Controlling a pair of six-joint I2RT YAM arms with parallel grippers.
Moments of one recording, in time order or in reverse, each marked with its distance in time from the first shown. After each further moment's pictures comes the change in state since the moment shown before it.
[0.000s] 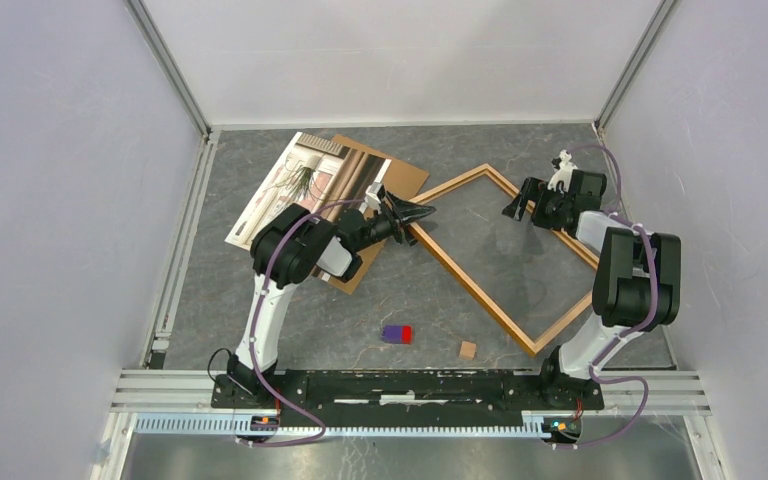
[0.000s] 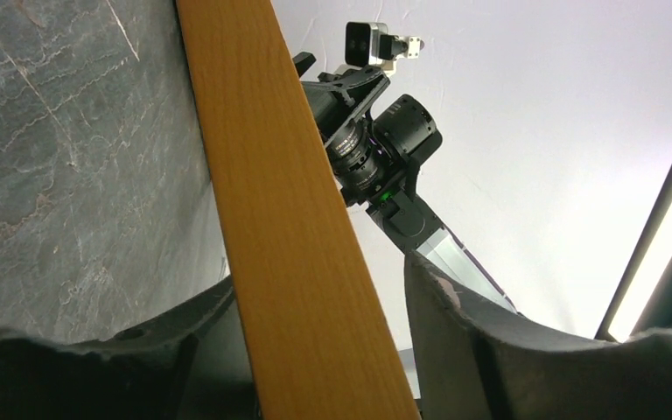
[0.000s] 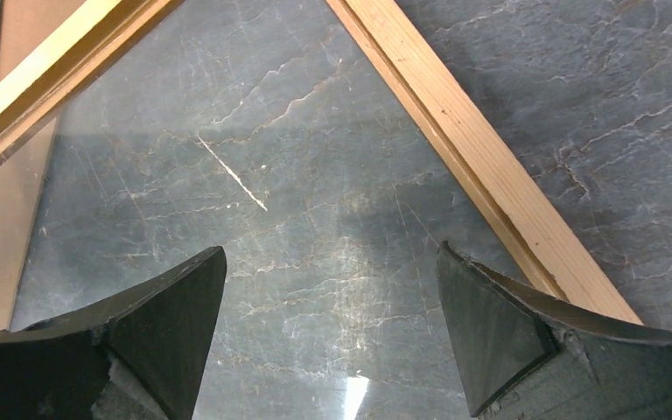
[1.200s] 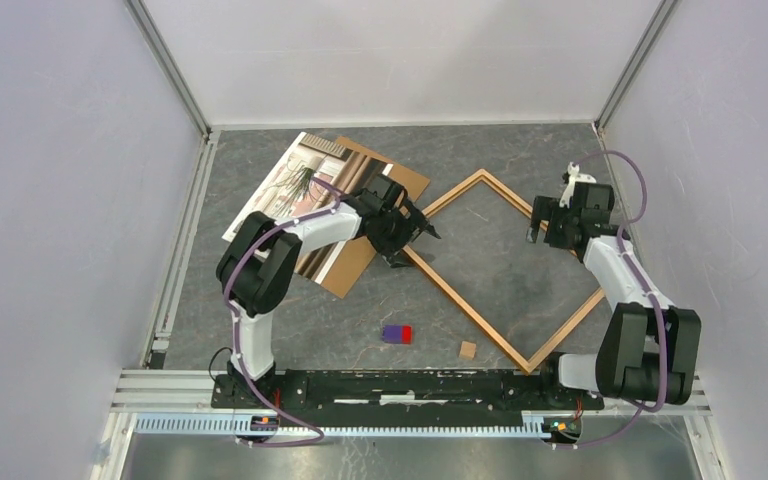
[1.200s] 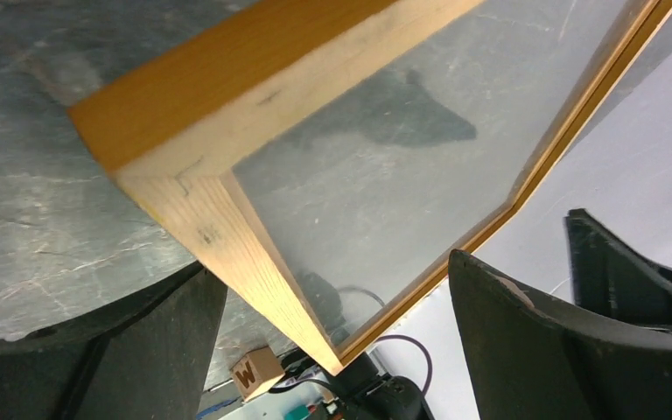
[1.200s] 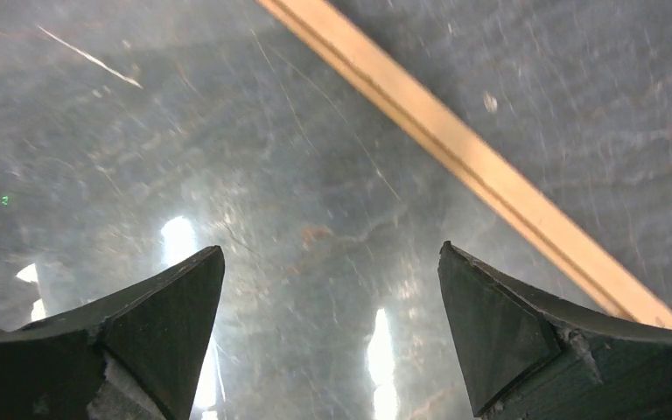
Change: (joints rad) left arm -0.084 -0.331 0.330 -1.778 -0.203 0.439; right arm 0.050 -0.393 -0.079 -0.364 0.406 -0.107
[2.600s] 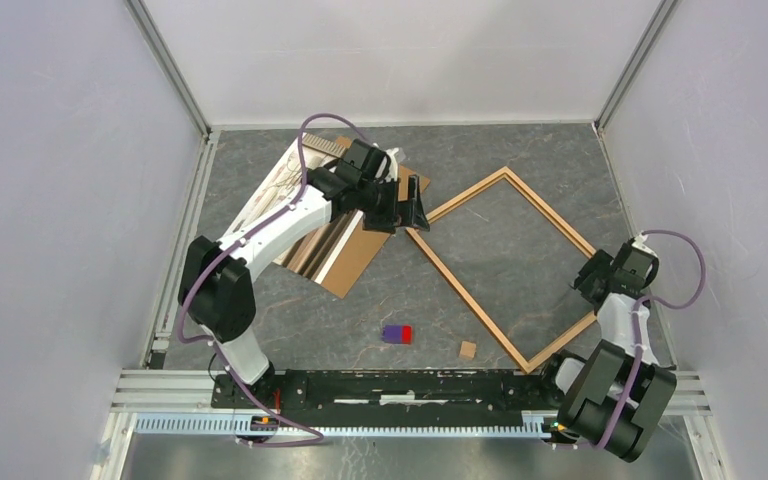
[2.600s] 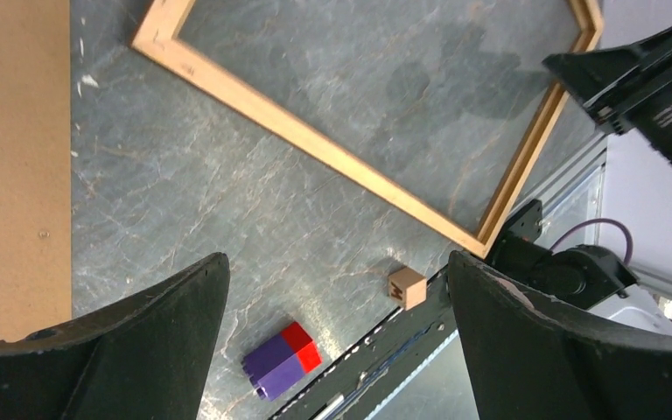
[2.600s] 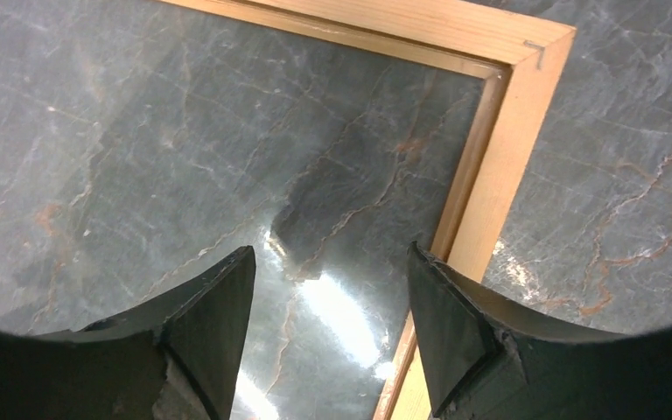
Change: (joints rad) left arm 0.033 -0.225 0.214 -0.299 0.034 0.792; right arm -0.419 -0.273 -0.418 0.089 0.068 0.167
